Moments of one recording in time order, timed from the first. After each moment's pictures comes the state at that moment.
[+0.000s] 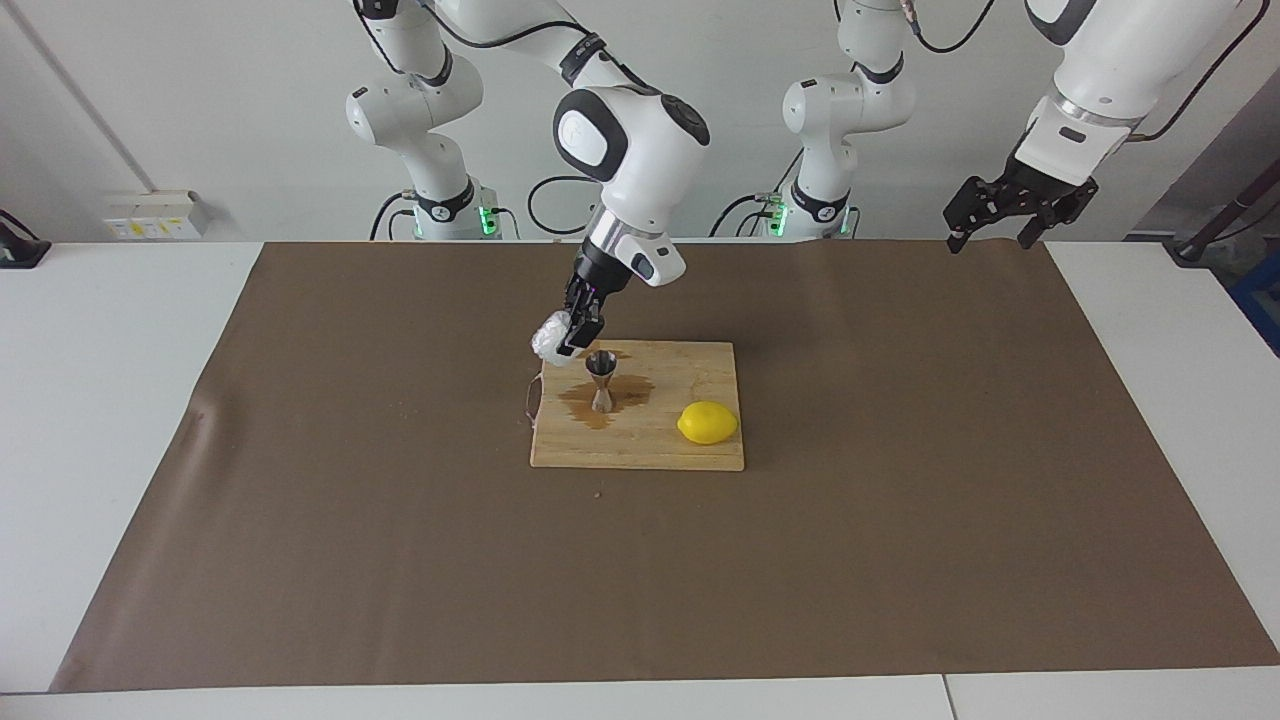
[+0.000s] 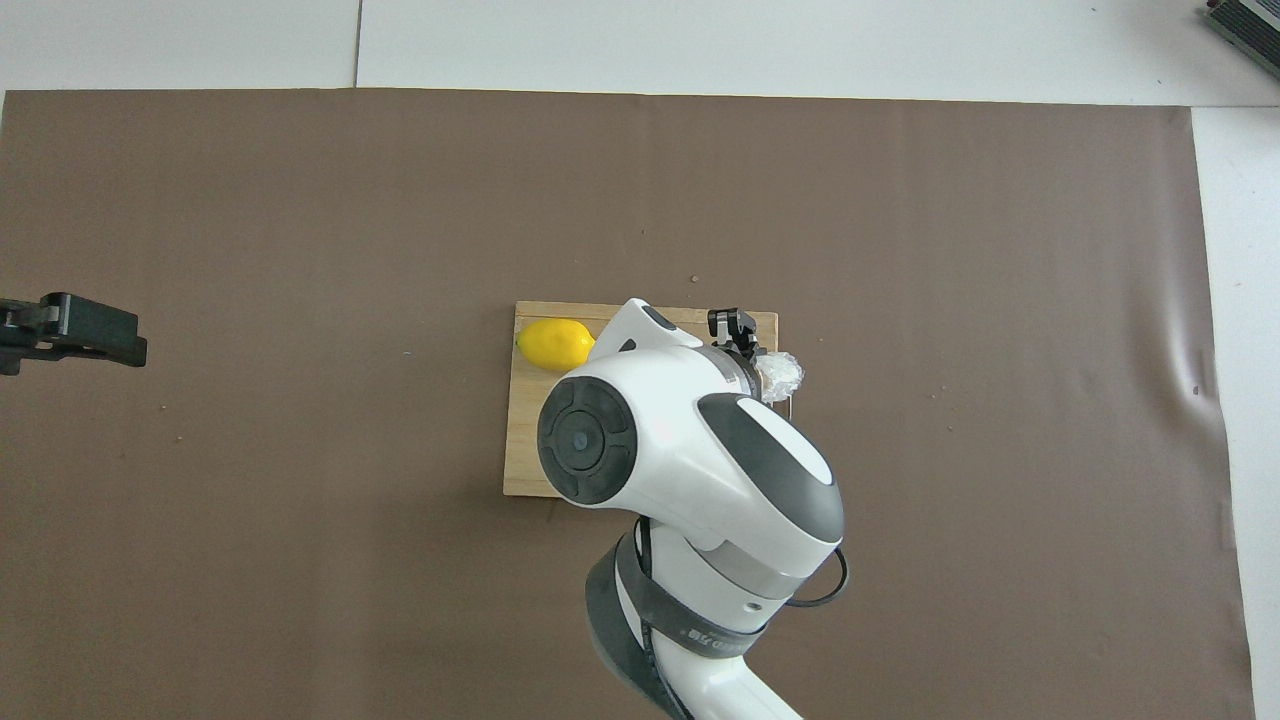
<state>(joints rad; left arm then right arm) 0.07 -0.05 -0.12 -1.57 -0.01 1.48 -0.06 0.59 0.23 0.08 -1.71 -0.50 1.78 -0.76</state>
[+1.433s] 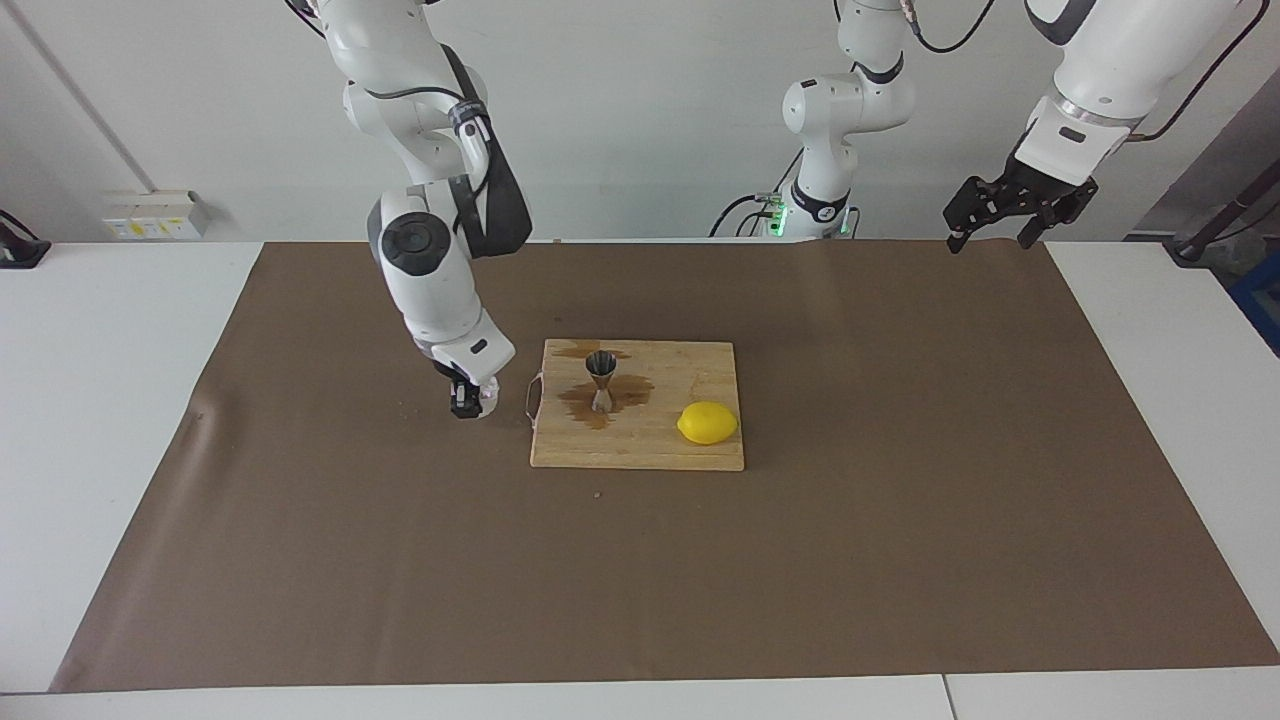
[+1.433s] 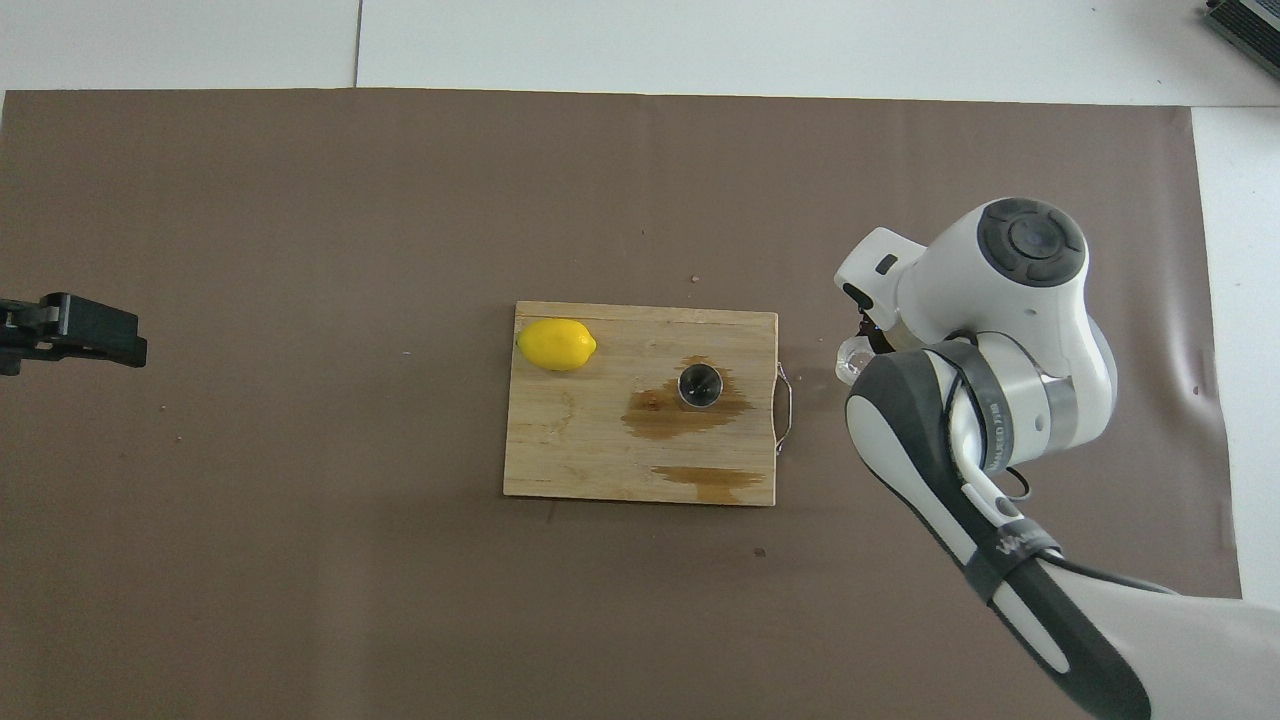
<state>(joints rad) 0.07 -0.05 -0.12 -1.57 -0.01 1.48 -0.06 0.13 0.21 0.07 -1.97 0.03 2.10 -1.44</state>
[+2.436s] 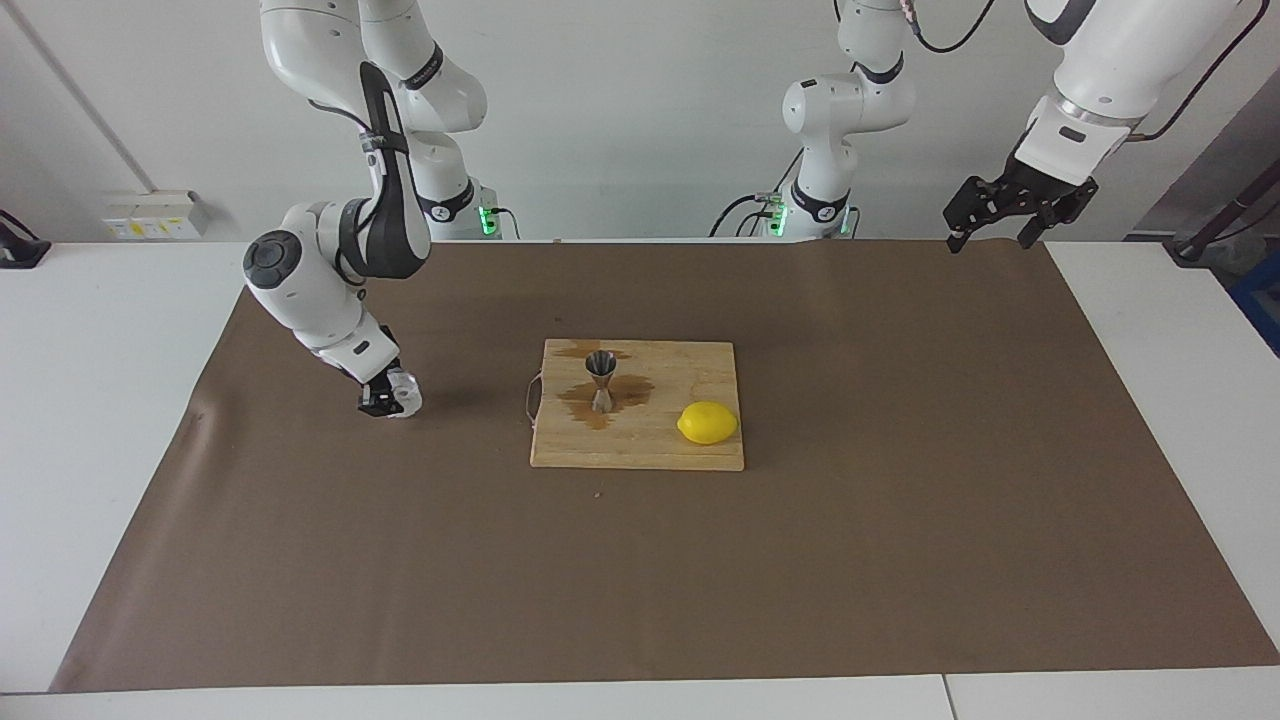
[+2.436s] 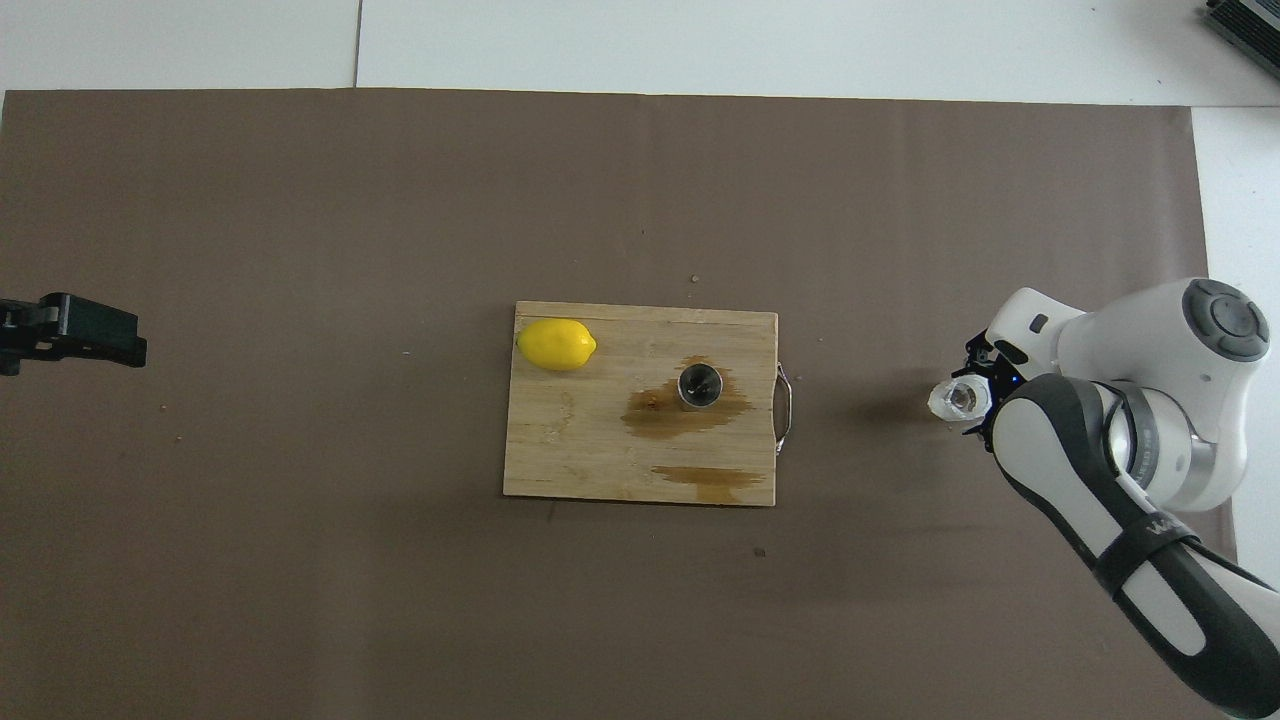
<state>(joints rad) 0.07 -0.05 -0.12 -1.57 -0.01 1.48 -0.06 -0.11 0.13 0.07 -2.20 0.11 2.24 -1.74</state>
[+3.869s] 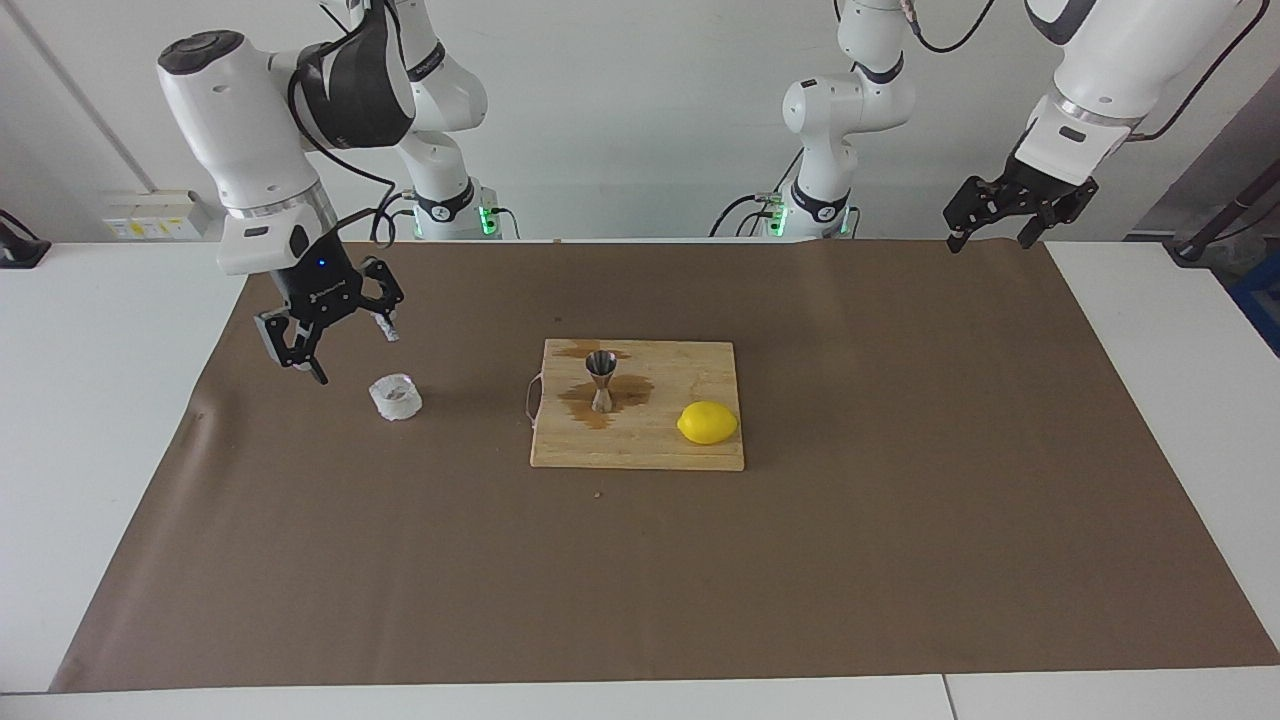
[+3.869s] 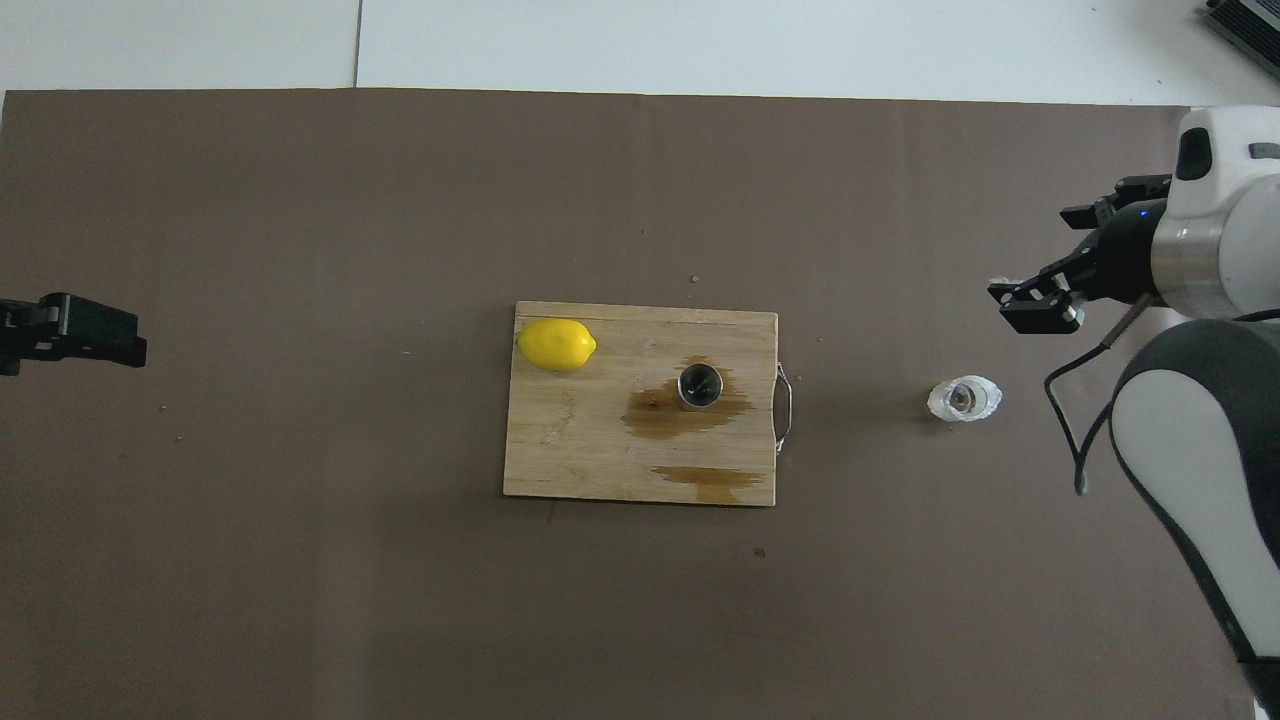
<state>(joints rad) 0.07 -0.05 -0.12 -1.57 -0.01 1.48 -0.06 -0.03 -0.02 0.09 -1.83 0.11 2.11 -0.66</state>
